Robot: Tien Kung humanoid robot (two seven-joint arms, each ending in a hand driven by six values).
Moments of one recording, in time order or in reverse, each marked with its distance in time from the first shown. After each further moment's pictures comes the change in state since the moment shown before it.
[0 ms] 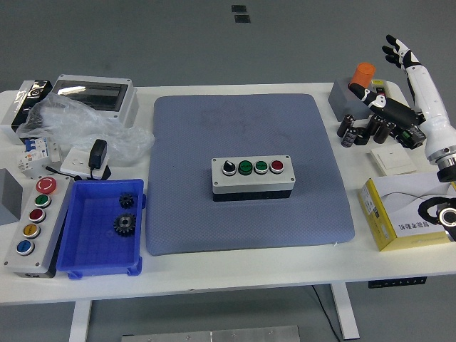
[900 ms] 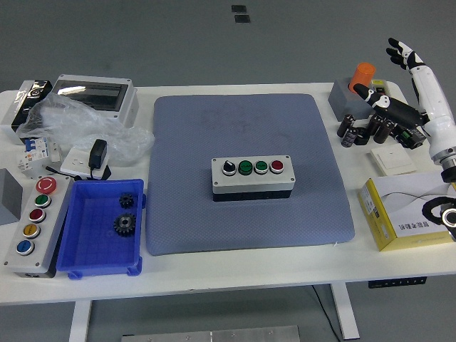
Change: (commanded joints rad) left arm -0.005 0.018 -0.004 -0.006 0.008 0.003 0.003; right arm -0.010 -0.008 0.017 0.000 -0.019 -0.001 -0.011
